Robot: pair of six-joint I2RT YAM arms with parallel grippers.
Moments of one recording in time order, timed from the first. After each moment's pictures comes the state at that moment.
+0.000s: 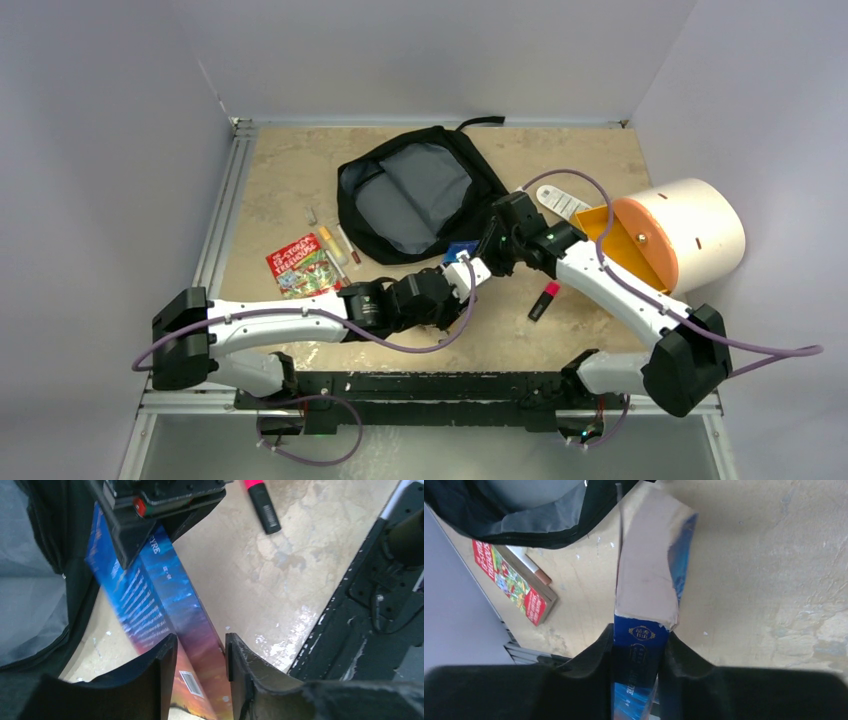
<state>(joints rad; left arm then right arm) -1.27 1.33 0.92 -0.14 -0.30 -0.11 0.59 1.29 0.98 -0.68 -0.05 1.05</state>
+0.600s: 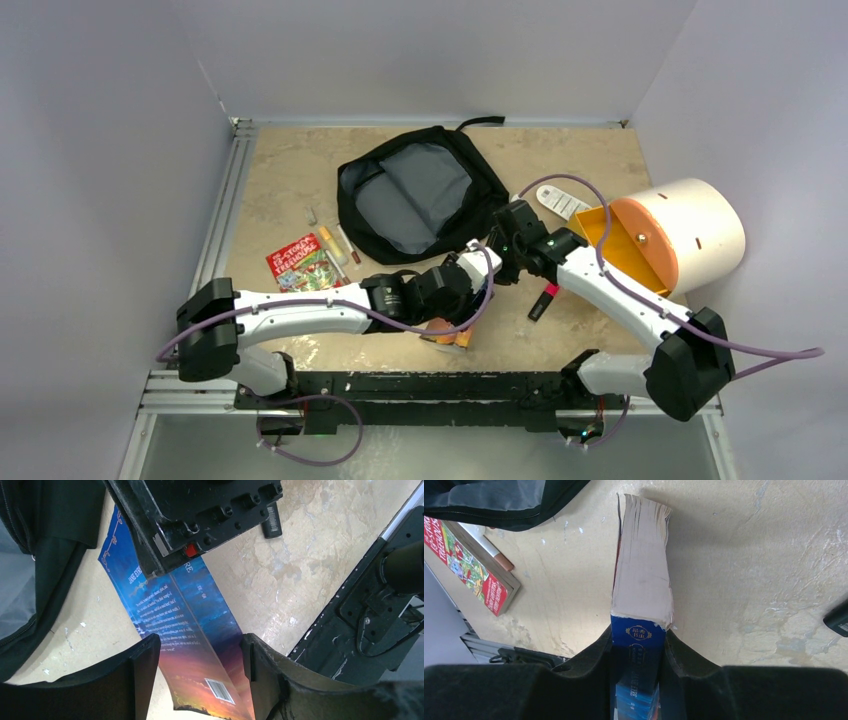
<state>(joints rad) -1.26 1.47 1.05 -0.23 -0.28 -0.27 0.60 1.25 0.92 -0.69 -0.05 0.94</state>
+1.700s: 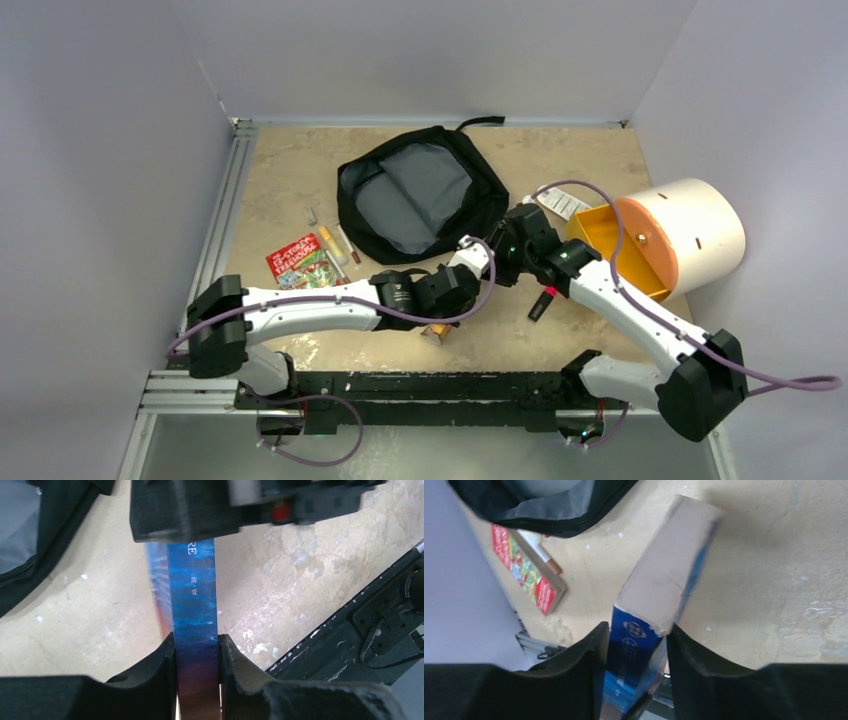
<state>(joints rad) -1.27 1.55 1.15 -0.43 -0.36 -0.51 0.59 1.17 0.87 -0.60 -0.08 1.06</state>
